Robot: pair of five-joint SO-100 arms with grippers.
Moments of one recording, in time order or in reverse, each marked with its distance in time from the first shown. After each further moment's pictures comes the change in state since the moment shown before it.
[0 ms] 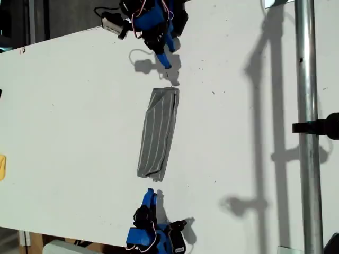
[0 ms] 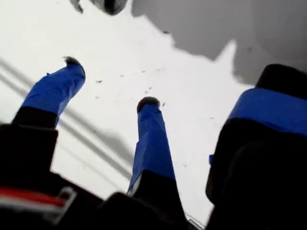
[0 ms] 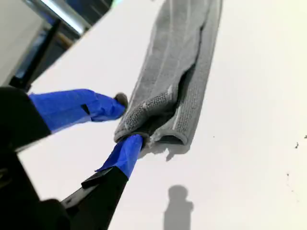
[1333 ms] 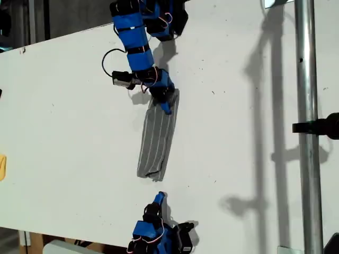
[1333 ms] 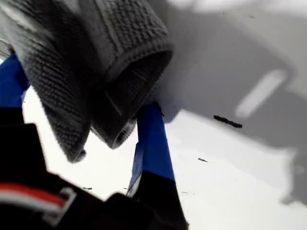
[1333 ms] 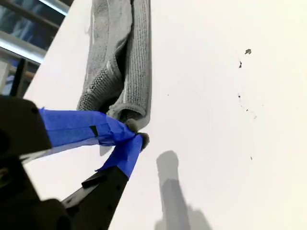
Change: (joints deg) arm 0 2.9 5.1 11.7 0.9 13.4; arm 1 22.4 -74.5 -16.0 -47.2 -20.3
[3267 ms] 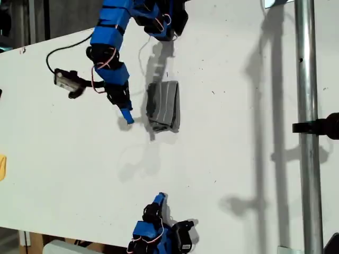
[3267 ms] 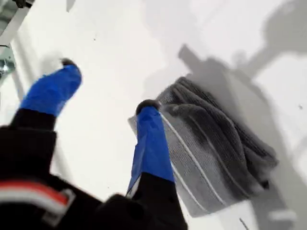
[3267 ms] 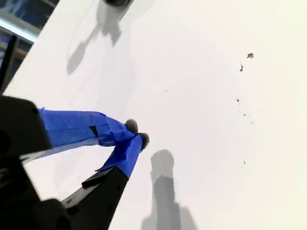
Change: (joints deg) arm 0 -0.2 0.0 0.0 1.4 -6.1; arm 1 10.1 17.5 -35.4 19.3 -33.8
